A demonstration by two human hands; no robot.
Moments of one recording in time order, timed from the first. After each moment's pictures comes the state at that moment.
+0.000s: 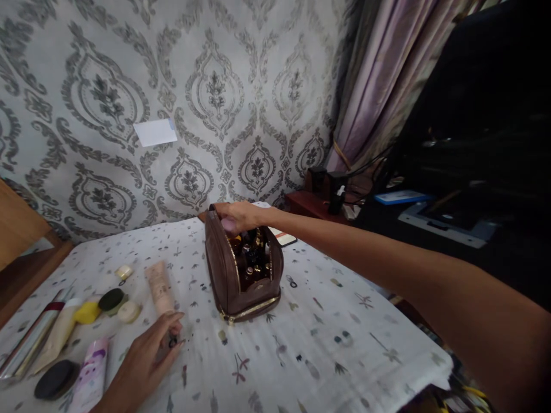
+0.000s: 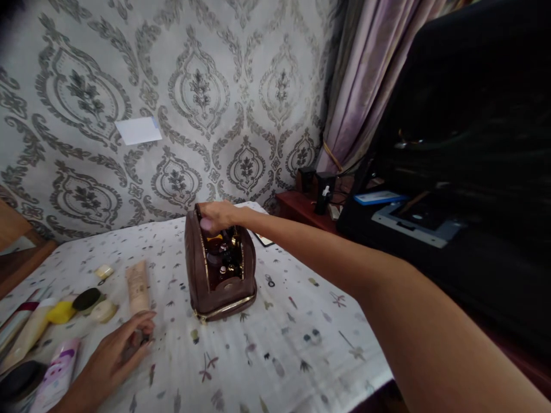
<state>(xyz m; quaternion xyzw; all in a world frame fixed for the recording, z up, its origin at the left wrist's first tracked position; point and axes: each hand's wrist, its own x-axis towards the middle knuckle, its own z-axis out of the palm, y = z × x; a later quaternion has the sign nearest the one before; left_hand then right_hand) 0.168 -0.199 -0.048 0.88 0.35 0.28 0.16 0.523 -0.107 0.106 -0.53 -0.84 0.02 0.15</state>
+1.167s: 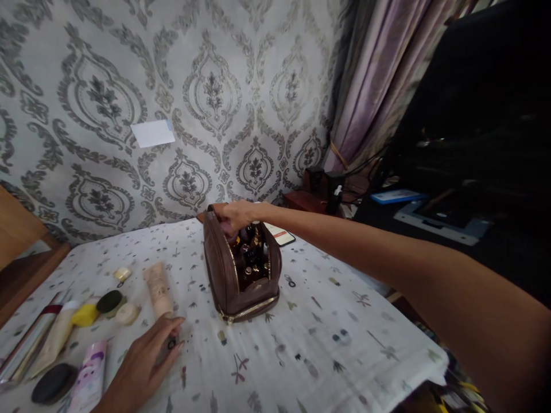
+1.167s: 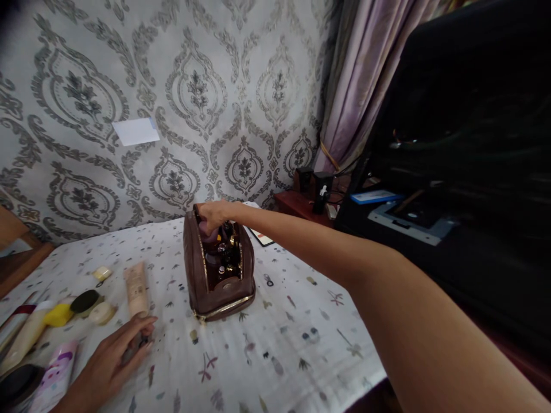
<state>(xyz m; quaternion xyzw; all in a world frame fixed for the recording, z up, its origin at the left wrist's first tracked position) 0.174 -0.202 -0.035 0.92 0.24 0.29 0.04 0.508 -0.105 0.127 -0.57 -0.82 0.02 -0.05</state>
